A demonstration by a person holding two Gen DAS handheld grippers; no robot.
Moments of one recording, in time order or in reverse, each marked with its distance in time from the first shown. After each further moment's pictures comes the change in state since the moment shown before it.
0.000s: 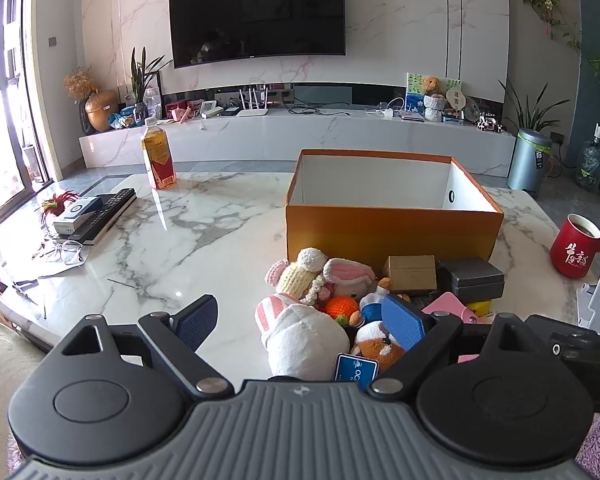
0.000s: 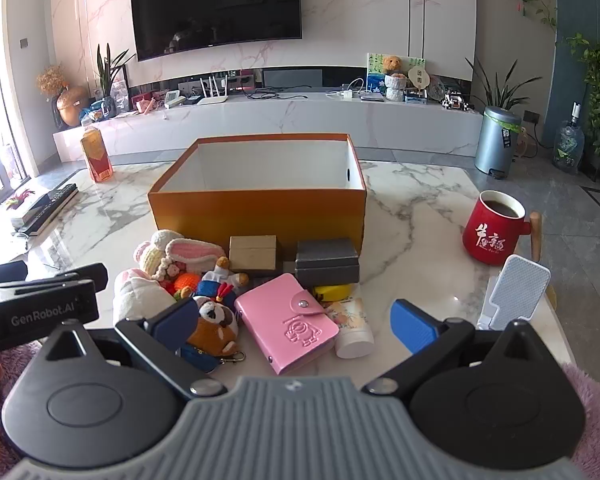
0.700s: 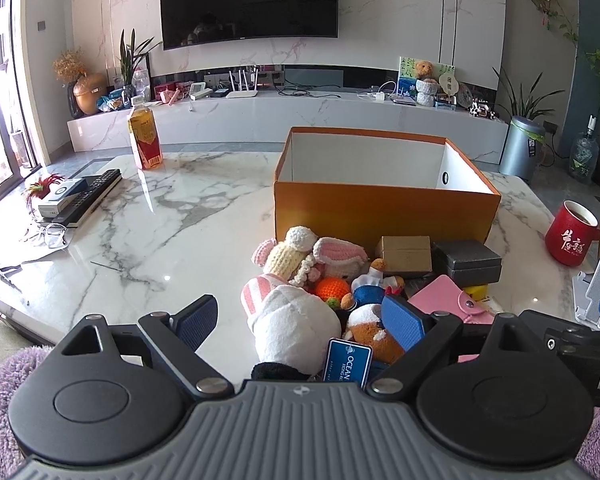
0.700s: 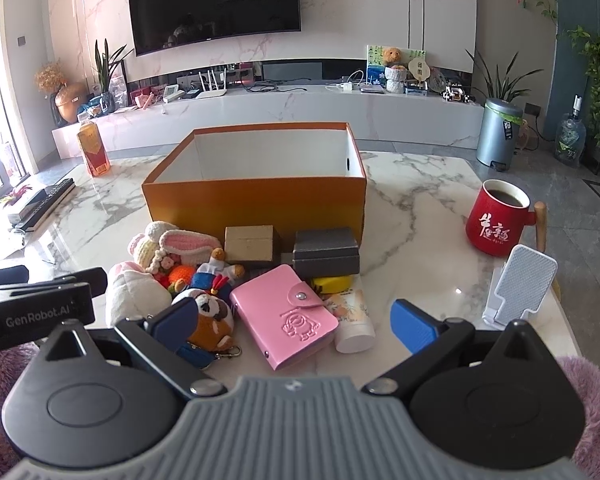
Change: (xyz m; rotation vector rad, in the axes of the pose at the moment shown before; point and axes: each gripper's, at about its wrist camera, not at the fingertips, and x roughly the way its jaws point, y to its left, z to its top) left arm 0.019 0.001 -0.008 -0.002 0.057 -0.045; right arm 0.017 -0.005 -0.007 0.007 0.024 0.009
